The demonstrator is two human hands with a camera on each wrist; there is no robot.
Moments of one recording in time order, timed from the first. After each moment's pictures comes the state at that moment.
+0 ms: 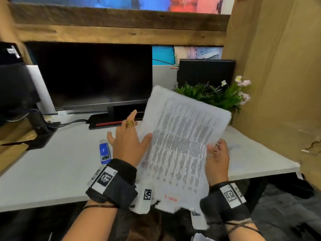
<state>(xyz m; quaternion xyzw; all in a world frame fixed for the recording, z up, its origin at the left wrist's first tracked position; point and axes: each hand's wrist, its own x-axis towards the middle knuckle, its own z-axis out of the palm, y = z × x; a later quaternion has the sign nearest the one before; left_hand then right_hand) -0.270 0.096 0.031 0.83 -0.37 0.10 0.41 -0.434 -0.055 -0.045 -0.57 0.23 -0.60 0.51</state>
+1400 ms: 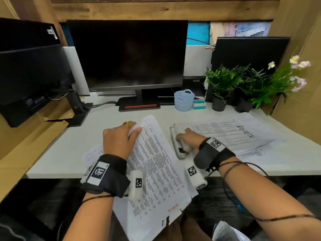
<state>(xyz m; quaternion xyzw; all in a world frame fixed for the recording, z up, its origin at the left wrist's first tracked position) -0.191 0.183 -0.003 0.89 -0.34 0.16 0.25 -0.284 -0.030 -0.034 -0.78 0.37 -0.04 0.50</state>
